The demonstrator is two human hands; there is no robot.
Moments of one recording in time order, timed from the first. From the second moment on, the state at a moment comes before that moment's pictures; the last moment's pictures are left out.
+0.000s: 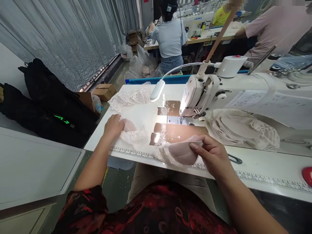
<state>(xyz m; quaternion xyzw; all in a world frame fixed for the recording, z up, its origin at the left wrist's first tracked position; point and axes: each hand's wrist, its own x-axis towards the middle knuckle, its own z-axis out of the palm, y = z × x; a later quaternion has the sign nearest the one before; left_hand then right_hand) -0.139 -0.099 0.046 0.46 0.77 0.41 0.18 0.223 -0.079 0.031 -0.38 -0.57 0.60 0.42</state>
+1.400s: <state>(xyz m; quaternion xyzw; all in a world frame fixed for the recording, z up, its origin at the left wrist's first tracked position) 0.004 -0.143 0.027 0.59 0.41 0.35 0.59 0.207 -0.099 0.021 -0.23 -0.54 0.79 0.20</state>
